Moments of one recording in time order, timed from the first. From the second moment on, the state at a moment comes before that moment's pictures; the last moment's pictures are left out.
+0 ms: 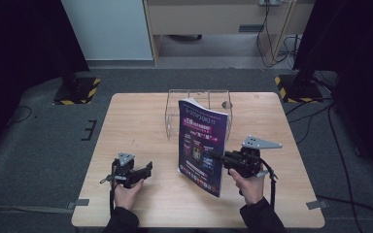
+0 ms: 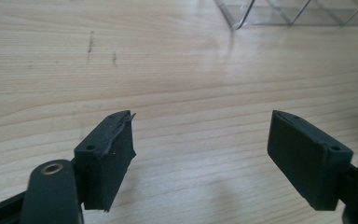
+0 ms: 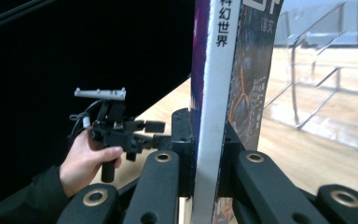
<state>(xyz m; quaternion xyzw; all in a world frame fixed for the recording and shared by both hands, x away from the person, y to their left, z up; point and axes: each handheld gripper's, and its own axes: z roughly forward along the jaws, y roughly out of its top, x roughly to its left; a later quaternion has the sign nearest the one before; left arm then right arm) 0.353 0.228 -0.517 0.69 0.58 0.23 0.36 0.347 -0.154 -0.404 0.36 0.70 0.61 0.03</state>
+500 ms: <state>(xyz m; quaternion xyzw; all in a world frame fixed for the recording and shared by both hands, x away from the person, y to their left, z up) 0.359 0.226 -0.532 0.71 0.58 0.25 0.30 0.360 -0.175 -0.372 0.37 0.68 0.63 0.10</state>
